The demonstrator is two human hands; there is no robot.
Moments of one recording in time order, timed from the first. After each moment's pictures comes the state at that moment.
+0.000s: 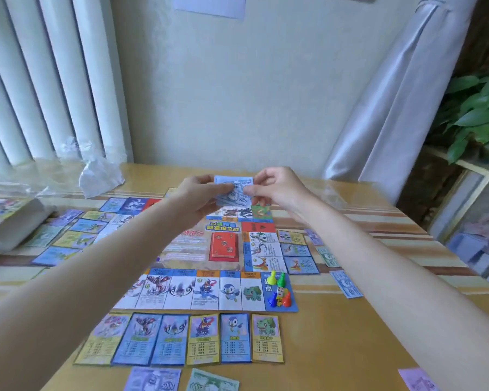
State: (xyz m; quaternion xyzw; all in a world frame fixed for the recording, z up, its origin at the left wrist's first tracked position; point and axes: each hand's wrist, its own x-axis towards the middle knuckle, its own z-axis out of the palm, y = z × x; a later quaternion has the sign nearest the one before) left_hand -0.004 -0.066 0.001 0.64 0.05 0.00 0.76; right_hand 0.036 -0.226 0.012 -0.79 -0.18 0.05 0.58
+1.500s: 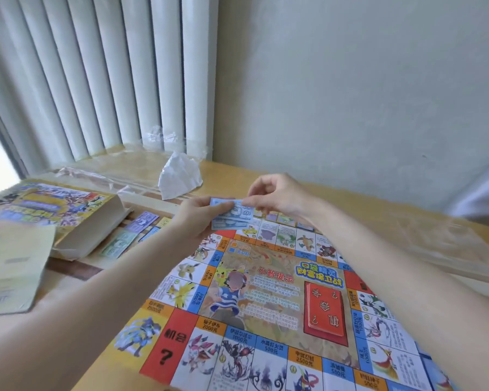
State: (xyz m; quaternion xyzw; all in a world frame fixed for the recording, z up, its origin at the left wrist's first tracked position) left_hand 0.045 0.091 -0.058 0.60 0.18 0.09 0.77; right_hand 0.147 -0.048 -0.020 -0.79 -0.33 0.21 0.47
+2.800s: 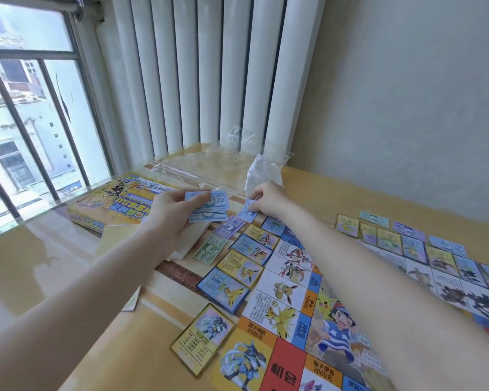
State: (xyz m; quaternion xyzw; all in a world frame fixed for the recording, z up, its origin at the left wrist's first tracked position) left_hand -0.028 0.235 -0.066 0.61 0.33 0.27 0.67; right_hand 0.146 0.151 -0.077 -0.88 -0.32 0.18 0.30
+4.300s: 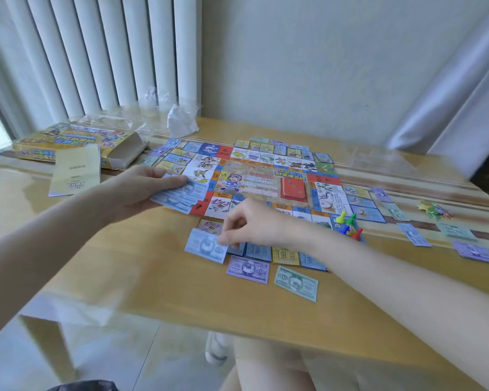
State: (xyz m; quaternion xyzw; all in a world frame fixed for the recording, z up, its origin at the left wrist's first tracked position) left_hand -0.170 0.096 -0.059 0.70 0.16 -0.01 0.70; right_hand -0.123 -0.114 -0.064 -0.85 -0.36 0.24 0.29
